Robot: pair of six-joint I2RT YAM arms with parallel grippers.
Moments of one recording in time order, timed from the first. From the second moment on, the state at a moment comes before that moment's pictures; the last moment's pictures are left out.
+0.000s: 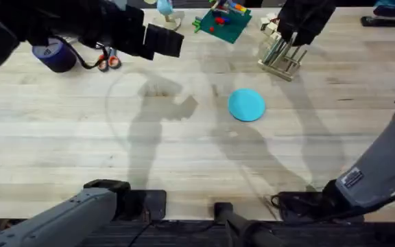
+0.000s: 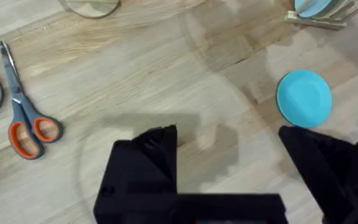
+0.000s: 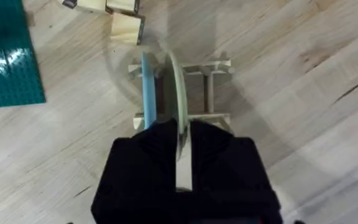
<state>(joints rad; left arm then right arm) -0.07 1.24 1.25 -0.90 0.36 0.22 0.20 2.00 1.84 -1.18 0.32 0.82</state>
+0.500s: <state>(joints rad) -0.07 1.24 1.25 -0.90 0.36 0.22 0.20 1.93 1.84 -1.21 0.32 0.82</state>
